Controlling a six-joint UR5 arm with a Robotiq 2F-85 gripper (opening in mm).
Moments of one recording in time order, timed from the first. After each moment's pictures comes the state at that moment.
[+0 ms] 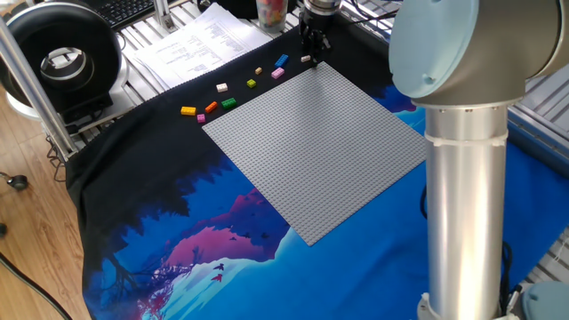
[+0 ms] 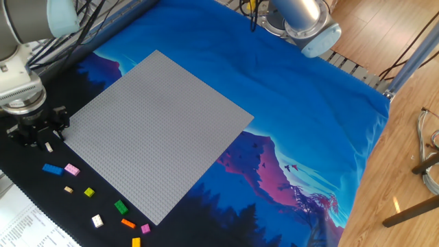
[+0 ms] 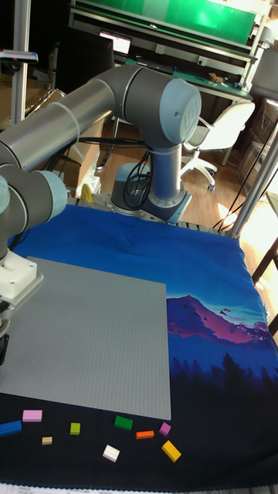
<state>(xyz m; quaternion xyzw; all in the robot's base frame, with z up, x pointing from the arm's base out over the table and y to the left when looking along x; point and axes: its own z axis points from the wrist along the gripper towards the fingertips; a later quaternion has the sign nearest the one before) 0.742 -0.225 0.003 -0.60 0.80 -0.03 0.06</state>
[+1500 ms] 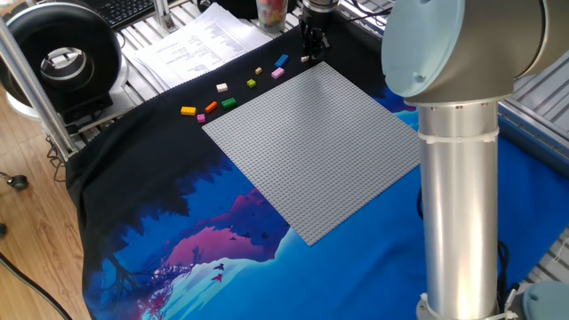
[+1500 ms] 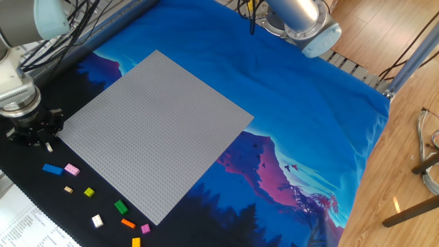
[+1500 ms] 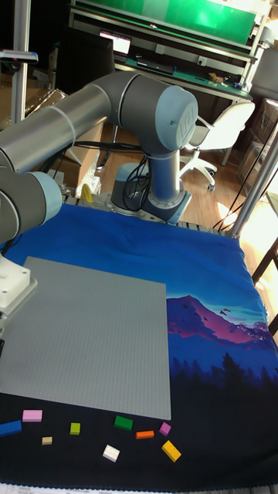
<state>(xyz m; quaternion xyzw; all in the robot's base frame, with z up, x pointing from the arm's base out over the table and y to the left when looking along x) 0.747 -0.228 0.001 -0.61 0.79 -0.01 0.04</state>
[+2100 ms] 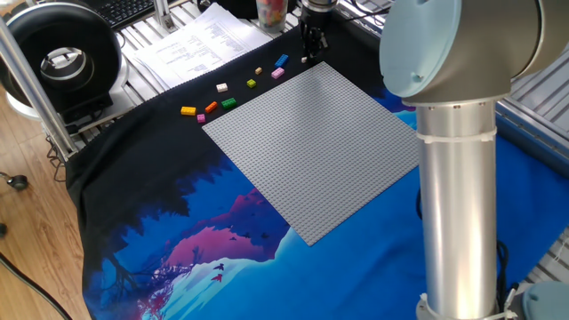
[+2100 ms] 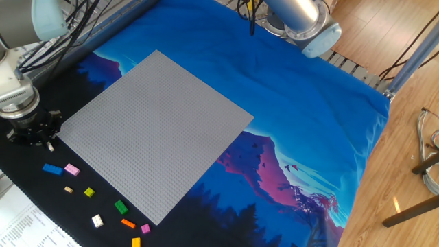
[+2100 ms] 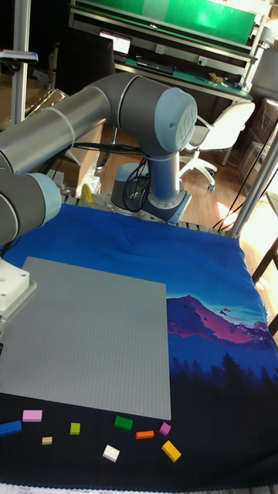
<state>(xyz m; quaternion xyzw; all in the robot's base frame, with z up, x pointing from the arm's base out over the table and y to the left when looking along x) 0.747 -0.228 0.002 -0.60 0.80 -0.01 0.04</state>
